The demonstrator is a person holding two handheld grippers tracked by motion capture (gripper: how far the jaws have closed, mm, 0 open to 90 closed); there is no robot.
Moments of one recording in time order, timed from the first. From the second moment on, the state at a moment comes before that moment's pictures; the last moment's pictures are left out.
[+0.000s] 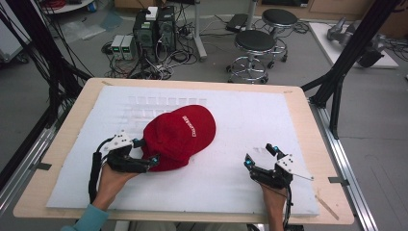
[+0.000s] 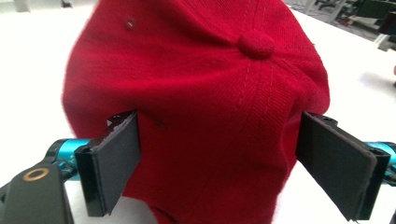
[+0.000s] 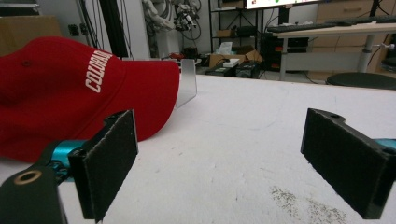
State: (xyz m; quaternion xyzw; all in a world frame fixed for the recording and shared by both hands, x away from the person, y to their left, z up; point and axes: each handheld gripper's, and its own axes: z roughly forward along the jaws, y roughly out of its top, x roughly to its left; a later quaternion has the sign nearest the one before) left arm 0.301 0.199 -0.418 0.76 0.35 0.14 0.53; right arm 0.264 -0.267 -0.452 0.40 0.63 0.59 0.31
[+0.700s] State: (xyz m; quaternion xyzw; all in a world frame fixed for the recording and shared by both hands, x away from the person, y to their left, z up) left arm 0.306 0.196 -0.421 0.75 0.34 0.09 0.56; right arm 0.264 -0.268 -0.452 0.41 0.62 0.59 0.31
